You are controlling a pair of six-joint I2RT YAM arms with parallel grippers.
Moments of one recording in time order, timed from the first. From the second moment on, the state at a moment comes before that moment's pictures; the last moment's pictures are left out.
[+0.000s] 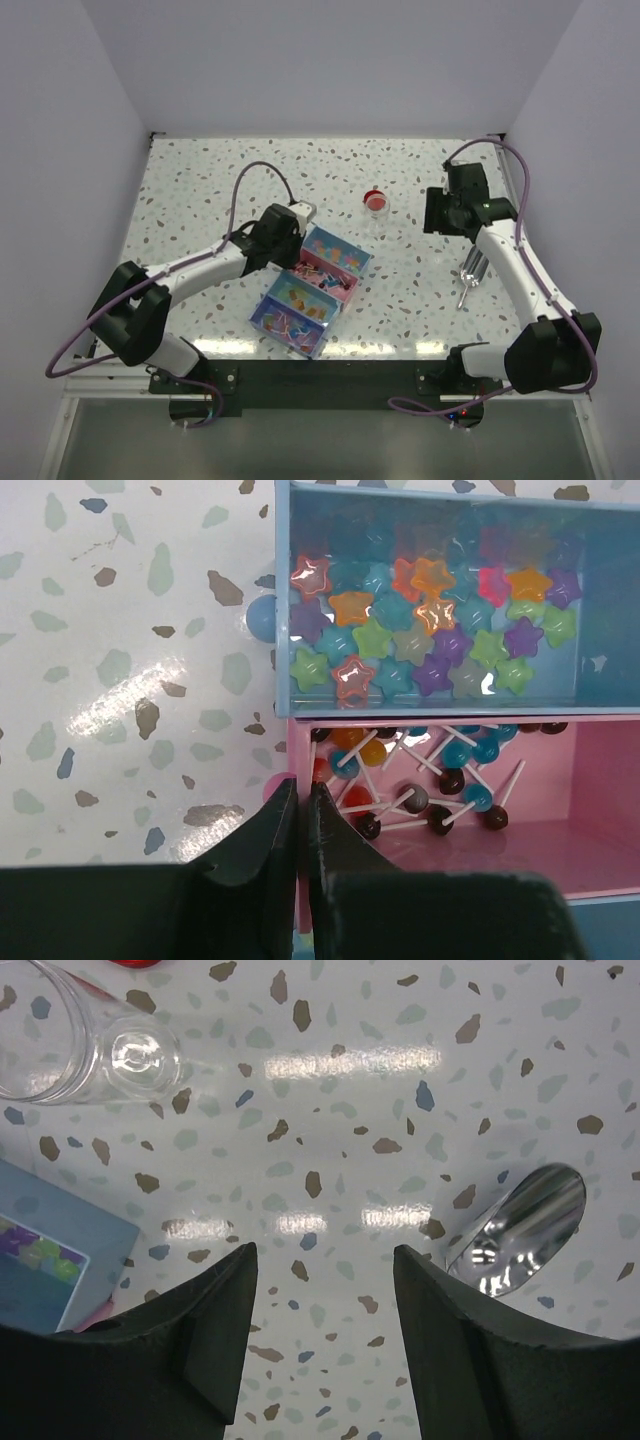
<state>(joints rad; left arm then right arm) -0.65 1.49 0.90 -0.26 -0.01 -0.18 0.17 1.30 1.16 -0.77 0.14 0.20</state>
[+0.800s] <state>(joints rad) -0.46 1.20 0.92 -0.26 -0.02 -0.29 -0.33 1.28 0.86 -0.74 0.14 0.55</state>
